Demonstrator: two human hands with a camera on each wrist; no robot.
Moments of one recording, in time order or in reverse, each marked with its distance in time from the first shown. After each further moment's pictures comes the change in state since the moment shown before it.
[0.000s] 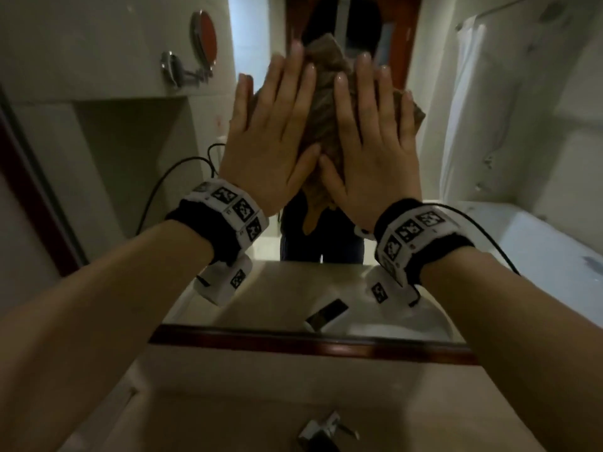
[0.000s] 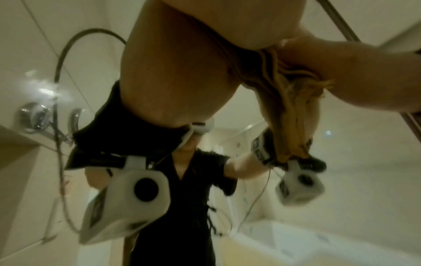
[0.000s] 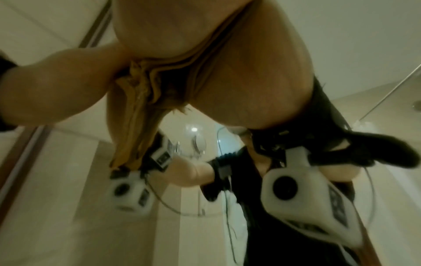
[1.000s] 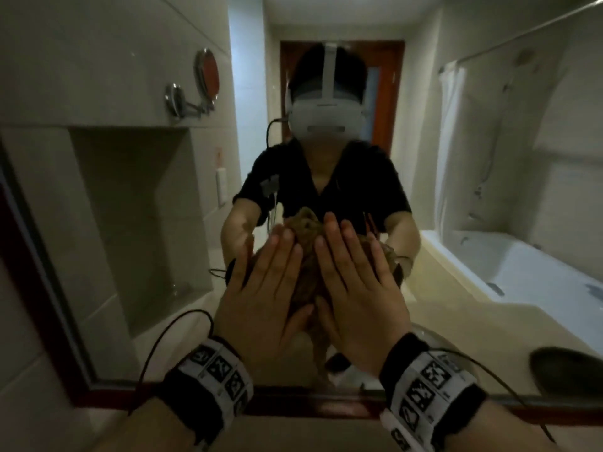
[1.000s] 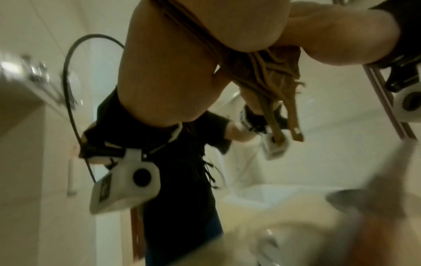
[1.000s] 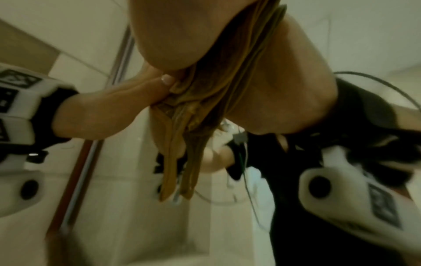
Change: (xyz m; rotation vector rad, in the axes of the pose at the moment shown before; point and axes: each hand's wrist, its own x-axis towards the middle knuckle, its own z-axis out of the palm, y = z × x) left_hand -0.154 0.009 0.076 -0.038 -0.007 0.048; right_hand -0.102 -0.058 0.064 -0.008 -0.203 -0.122
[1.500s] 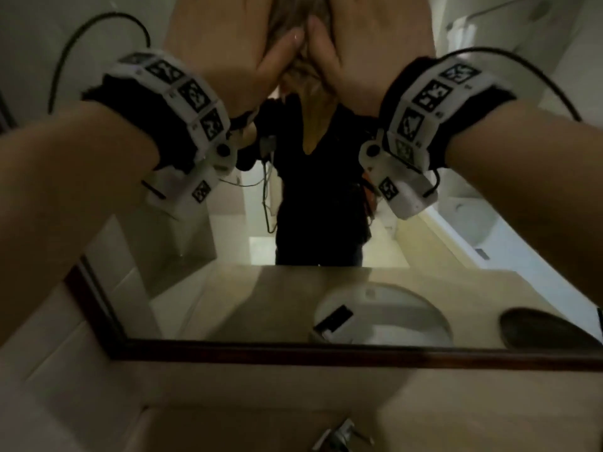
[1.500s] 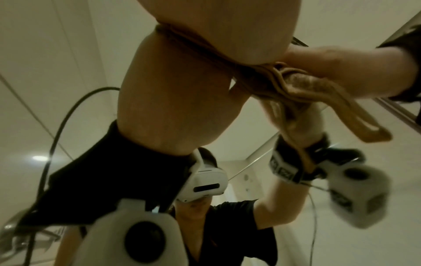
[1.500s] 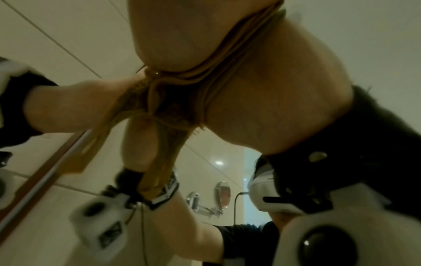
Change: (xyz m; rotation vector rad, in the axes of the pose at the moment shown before) left_hand 0.232 -0.114 -0.122 0.310 0.130 -0.017; right_hand 0.195 0.064 -0.179 0.215 0.148 -0.321
